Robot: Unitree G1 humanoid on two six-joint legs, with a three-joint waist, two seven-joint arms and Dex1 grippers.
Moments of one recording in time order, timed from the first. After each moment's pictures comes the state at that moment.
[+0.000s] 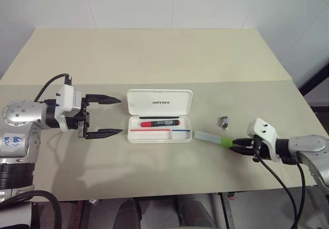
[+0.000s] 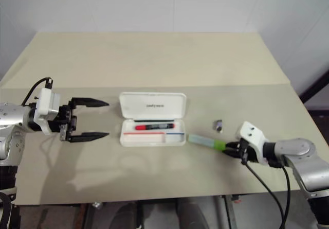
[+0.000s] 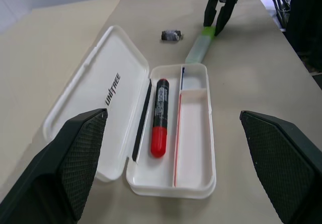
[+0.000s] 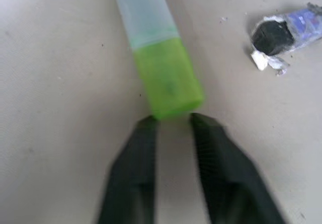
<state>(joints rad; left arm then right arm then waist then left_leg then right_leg) -0.41 0.84 0.20 0.01 -0.49 0.15 -1.35 -0.11 -0.95 -0.03 -0.16 0.31 0.50 1.06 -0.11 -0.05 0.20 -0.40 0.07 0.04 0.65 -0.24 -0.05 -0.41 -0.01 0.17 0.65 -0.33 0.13</state>
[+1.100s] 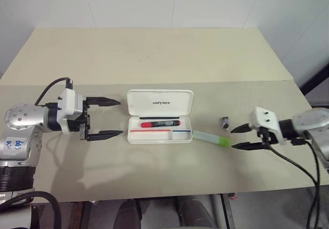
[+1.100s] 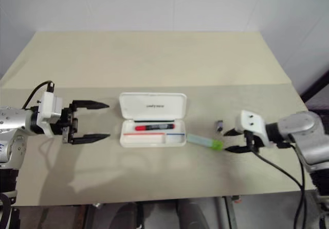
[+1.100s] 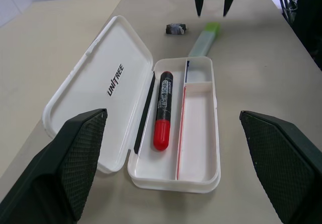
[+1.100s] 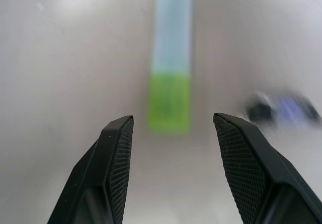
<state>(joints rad) -0.38 0.84 0.19 0.00 -0.48 0.12 -1.32 -0.43 -0.99 0.14 0.04 0.22 0.27 1.39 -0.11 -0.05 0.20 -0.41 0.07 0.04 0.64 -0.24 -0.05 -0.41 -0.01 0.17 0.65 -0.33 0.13</state>
